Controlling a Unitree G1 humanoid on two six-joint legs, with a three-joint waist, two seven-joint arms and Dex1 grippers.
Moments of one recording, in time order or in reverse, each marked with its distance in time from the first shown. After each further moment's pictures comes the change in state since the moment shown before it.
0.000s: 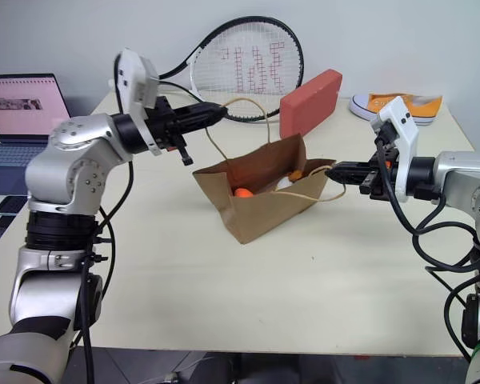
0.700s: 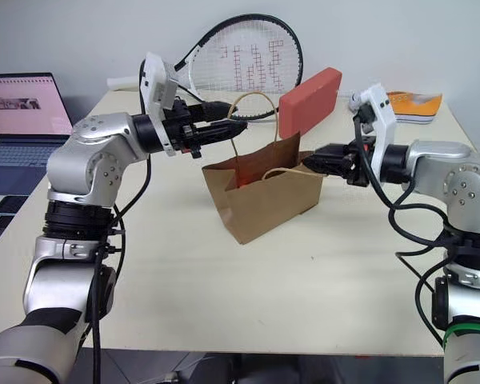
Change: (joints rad) left arm -0.049 -0.024 -0.003 0.047 0.018 0.036 -0.087; right arm -0.139 0.156 0.005 0.102 0.027 0.026 -0.154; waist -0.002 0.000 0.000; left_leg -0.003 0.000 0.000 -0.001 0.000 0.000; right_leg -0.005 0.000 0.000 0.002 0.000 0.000
